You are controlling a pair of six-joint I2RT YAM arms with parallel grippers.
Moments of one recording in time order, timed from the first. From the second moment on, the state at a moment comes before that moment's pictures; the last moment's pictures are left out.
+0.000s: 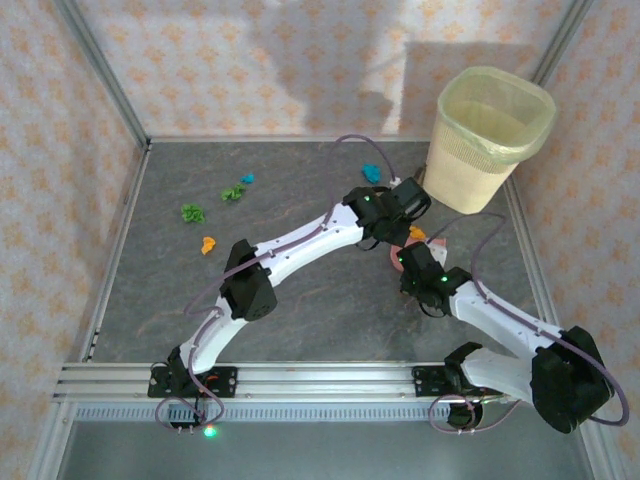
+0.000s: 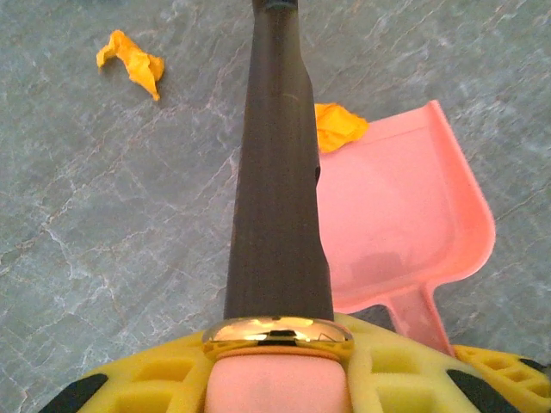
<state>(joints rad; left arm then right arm) -0.95 2.30 2.34 -1.08 -0.23 -0.49 0.53 1.08 0.55 -0.58 0.30 0.80</state>
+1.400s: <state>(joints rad) -0.91 2.07 2.16 -1.02 -0.06 -0.55 0.50 1.02 0.49 -0.51 0.29 0.76</state>
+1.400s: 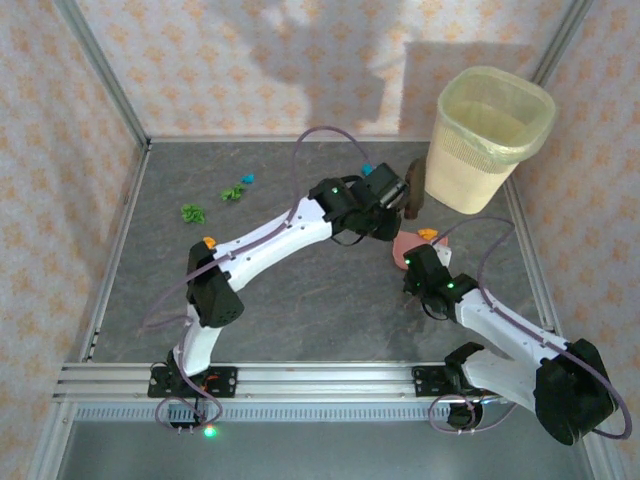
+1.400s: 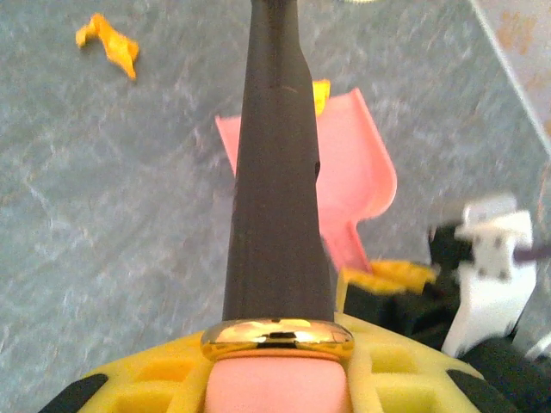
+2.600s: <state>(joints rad) -0.90 2.23 2.21 -1.08 0.18 -0.51 0.50 1.07 0.49 -0.46 0.29 0.74</state>
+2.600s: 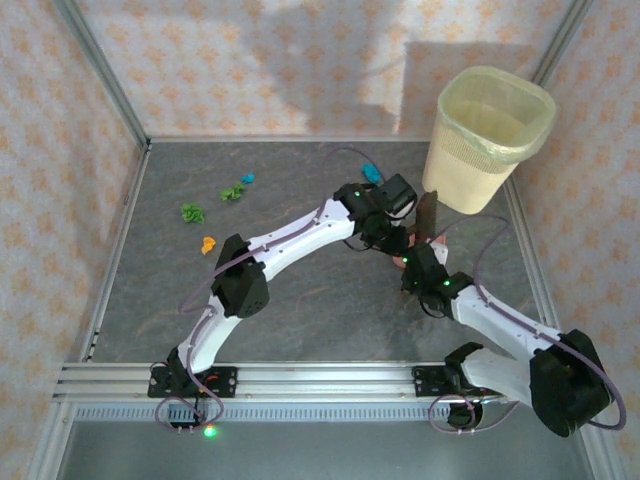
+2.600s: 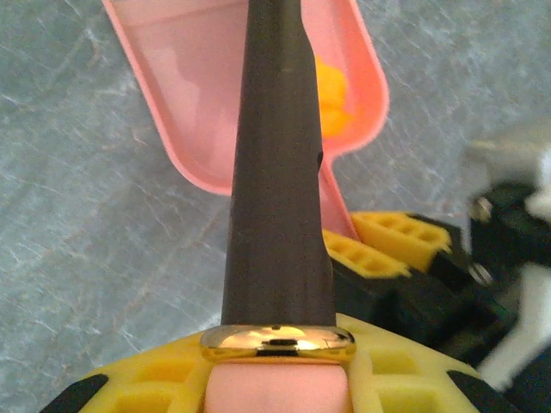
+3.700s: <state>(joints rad) -0.72 1.75 1.84 -0.96 -0.24 -0.67 0.49 1.29 0.69 -0.39 0.12 0.57</state>
